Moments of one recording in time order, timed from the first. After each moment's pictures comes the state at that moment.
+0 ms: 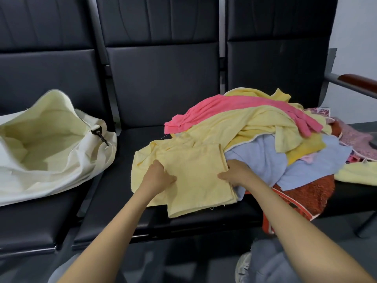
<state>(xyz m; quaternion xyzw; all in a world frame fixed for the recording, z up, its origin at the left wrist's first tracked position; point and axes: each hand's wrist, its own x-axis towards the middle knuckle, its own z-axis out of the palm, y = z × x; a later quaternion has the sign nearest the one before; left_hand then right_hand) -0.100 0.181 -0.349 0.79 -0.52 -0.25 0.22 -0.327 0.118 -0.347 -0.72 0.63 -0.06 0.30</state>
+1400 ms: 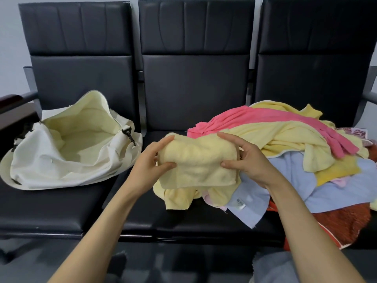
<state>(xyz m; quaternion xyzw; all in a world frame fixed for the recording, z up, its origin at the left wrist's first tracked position) -0.044 0.236 -0.292 0.58 -0.59 -0.24 0.51 -0.296 0.140 -0.277 -0.71 0.28 -0.37 0.53</state>
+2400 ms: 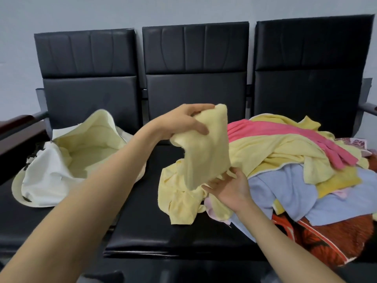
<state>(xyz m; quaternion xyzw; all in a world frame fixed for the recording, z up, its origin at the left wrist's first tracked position) -0.078 0.163 -0.141 0.57 -0.68 -0.33 0.31 -0.247 0.134 -0.328 -0.16 0.23 -0.41 0.87</state>
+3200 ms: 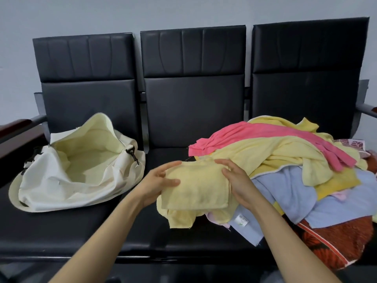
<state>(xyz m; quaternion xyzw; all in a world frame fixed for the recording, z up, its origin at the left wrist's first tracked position) -0.032 0.205 -0.292 0.52 -0.43 -0.55 0.49 -0.264 0.123 -0.313 -0.60 0.38 -0.39 0.59</state>
